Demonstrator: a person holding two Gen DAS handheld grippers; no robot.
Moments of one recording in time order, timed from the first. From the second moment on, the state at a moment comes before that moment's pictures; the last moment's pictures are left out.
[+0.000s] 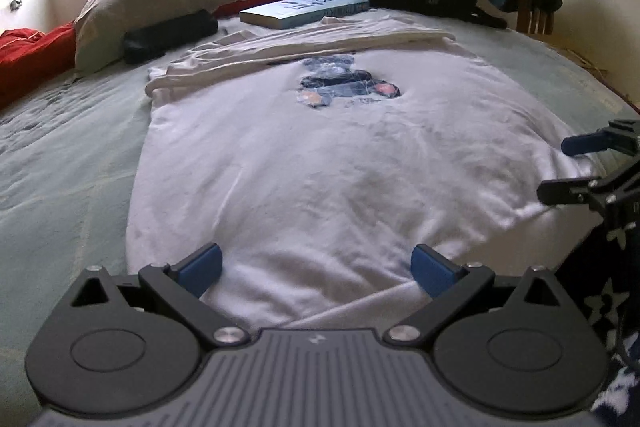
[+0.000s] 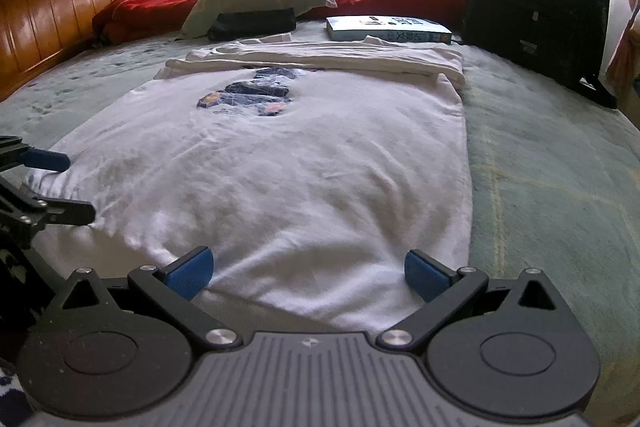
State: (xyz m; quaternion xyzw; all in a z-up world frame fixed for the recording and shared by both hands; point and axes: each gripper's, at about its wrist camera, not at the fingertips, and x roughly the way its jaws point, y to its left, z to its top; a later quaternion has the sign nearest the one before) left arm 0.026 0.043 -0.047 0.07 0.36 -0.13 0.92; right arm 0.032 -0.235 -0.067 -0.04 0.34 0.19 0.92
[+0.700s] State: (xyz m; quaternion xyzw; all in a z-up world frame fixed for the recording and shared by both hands) left arm 0.032 0.042 -0.046 0.06 0.38 -0.13 0.92; right arm 0.030 -0.229 -0.070 -0.04 0.34 0.19 0.92
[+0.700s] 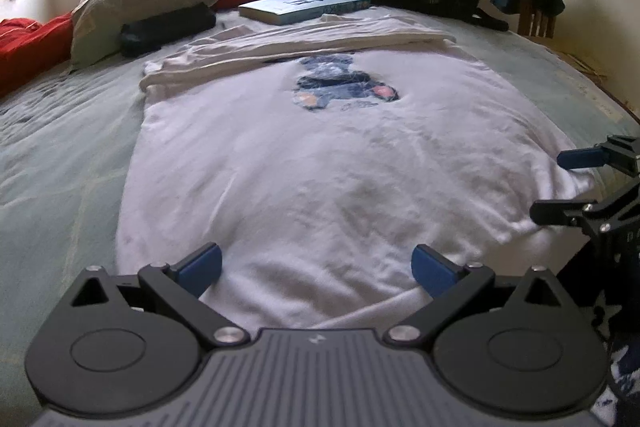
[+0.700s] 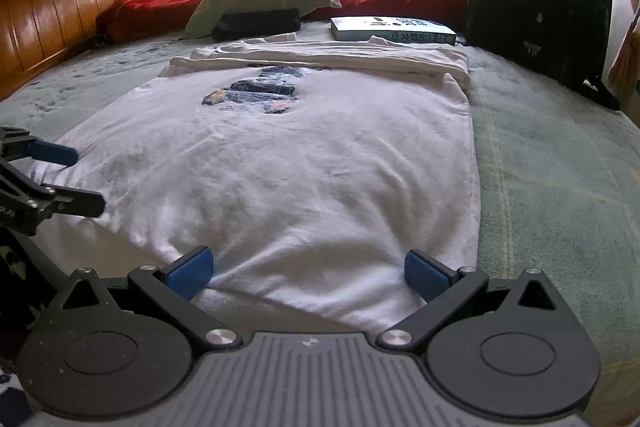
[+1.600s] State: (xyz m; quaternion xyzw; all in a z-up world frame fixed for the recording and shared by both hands) left arm 0.025 0.035 -0.034 0.06 0.38 -0.11 0.92; right arm 0.028 -0.242 -0.054 -0.02 0.34 0.19 0.92
